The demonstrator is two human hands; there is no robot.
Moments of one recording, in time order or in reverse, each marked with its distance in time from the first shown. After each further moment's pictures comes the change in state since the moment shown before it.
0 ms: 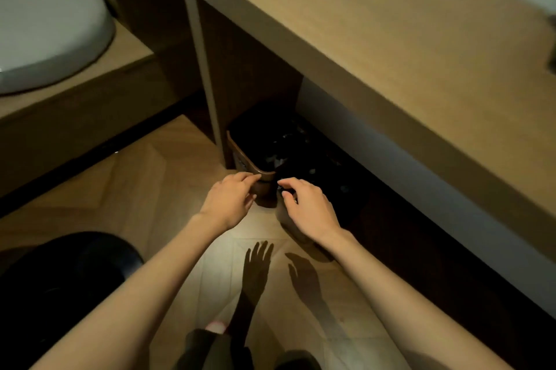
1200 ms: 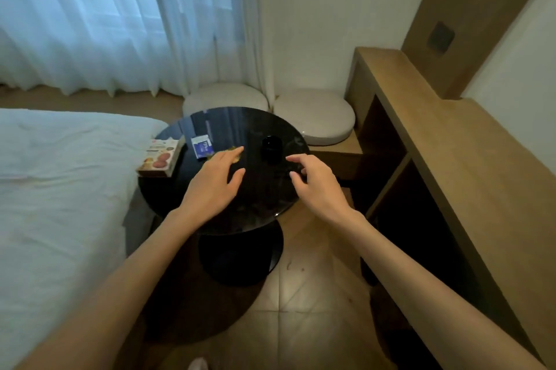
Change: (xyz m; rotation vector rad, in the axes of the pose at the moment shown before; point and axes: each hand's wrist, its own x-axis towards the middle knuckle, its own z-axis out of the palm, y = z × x) left_hand -0.536 0.082 -0.361 -0.183 0.773 -0.775; right_hand -0.292 -0.430 -0.166 0.076 -0.263 -0.869
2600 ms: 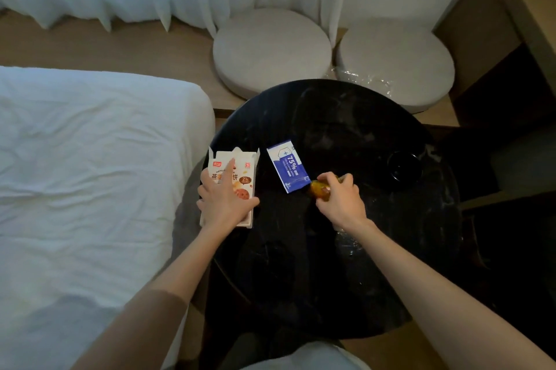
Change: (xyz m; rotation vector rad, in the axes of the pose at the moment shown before) left_hand 0.213 -0.375 0.050 0.121 -0.276 -0.677; right_hand 0.293 0.012 0.318 -0.247 -0.338 0.528
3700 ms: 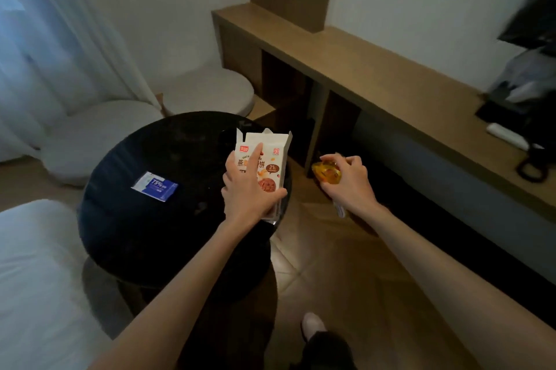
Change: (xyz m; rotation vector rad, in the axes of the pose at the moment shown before) left_hand -0.277 0.113 0.006 -0.067 -0.139 0.992; right_hand -0.336 0.137 -0.073 0.348 0.678 0.396
